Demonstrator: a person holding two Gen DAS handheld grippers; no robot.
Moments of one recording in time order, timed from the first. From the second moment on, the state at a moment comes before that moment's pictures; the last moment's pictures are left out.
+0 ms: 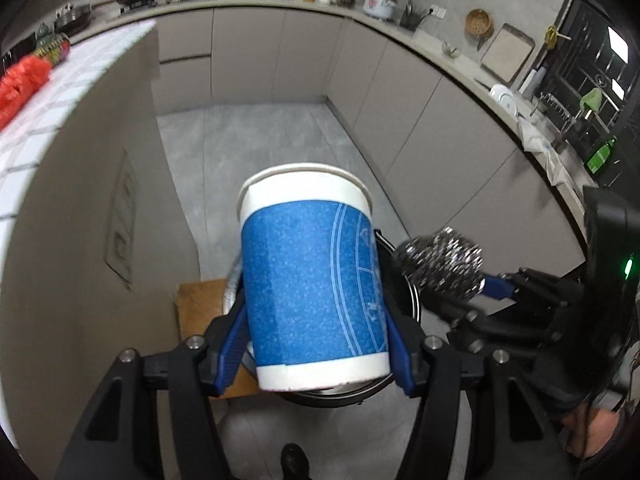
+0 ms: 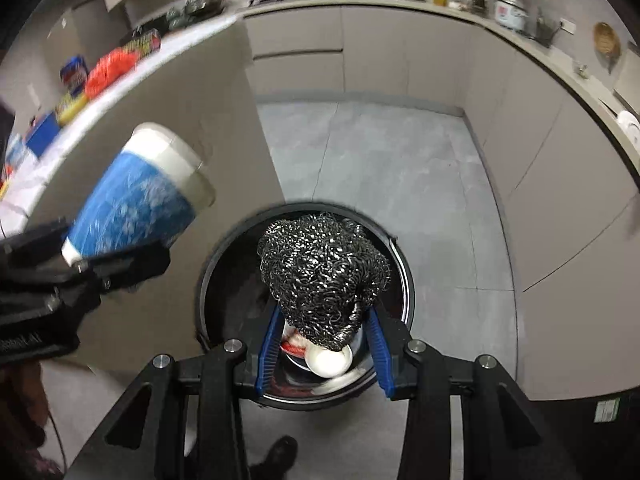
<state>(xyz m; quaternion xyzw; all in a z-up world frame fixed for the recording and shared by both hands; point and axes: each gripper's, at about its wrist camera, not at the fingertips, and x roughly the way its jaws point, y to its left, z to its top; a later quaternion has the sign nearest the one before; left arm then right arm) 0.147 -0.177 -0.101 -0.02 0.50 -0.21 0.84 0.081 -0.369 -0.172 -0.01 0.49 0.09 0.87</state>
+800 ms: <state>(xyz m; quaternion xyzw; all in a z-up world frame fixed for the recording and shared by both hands) 0.147 -0.164 -0.103 0.02 0.50 -0.14 0.86 0.106 -0.387 -0.227 -0.02 0.52 0.12 0.84</state>
